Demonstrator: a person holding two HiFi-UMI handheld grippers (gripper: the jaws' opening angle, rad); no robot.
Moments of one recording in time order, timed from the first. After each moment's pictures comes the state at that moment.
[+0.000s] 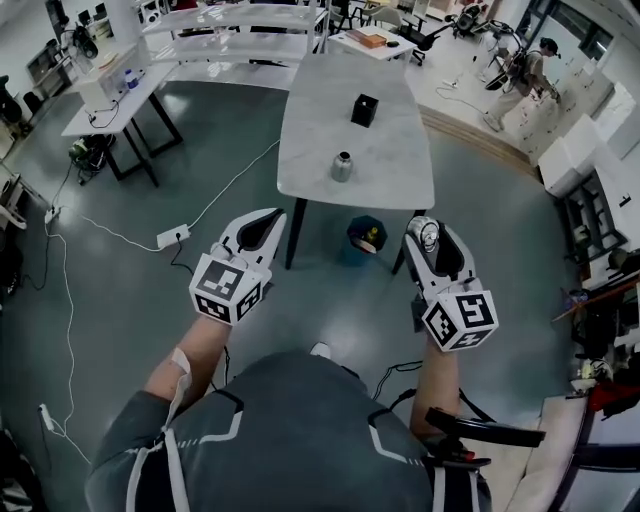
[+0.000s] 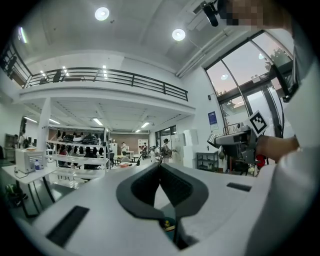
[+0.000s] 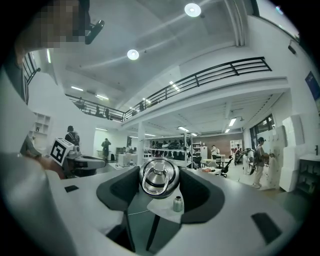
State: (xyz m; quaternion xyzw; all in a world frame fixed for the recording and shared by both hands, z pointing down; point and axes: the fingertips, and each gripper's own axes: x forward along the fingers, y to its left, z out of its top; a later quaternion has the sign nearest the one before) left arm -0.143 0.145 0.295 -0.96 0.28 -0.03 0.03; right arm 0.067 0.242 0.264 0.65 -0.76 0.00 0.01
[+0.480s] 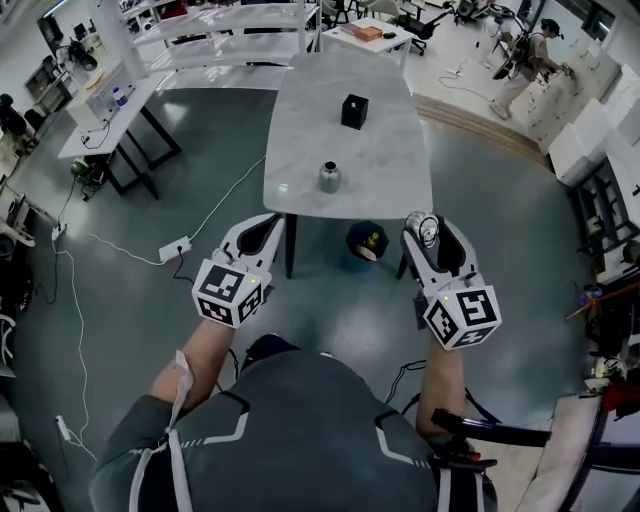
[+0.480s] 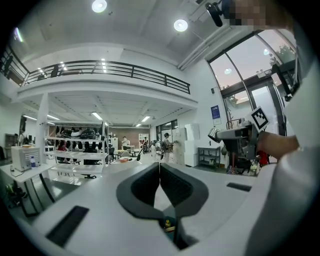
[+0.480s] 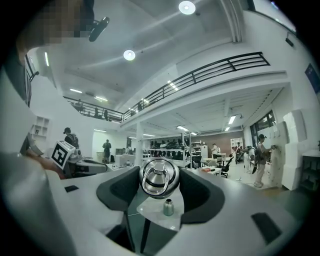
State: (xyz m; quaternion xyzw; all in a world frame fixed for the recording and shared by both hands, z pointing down) left arm -0.061 0.093 0.322 -0.95 0.29 -0.06 0.01; right arm 0.149 0.191 0.276 0.65 -0.76 0.00 0.00
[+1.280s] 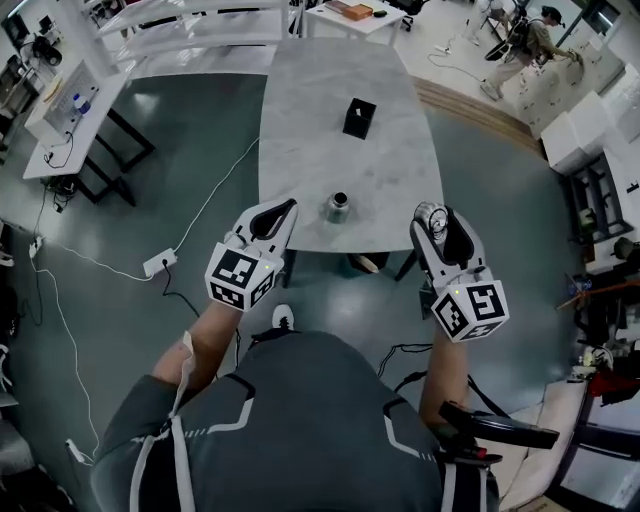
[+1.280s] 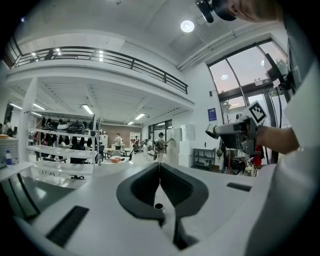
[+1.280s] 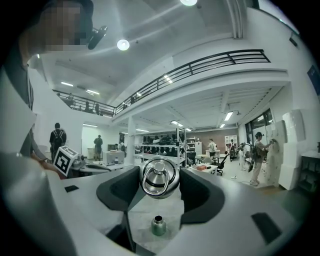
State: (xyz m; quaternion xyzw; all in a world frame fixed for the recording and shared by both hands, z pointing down) left arm -0.026 -0.118 0.349 -0.97 0.23 -0.06 -0.01; right arm 0.160 -0.007 0.282 0.67 -0.74 0.03 0.03
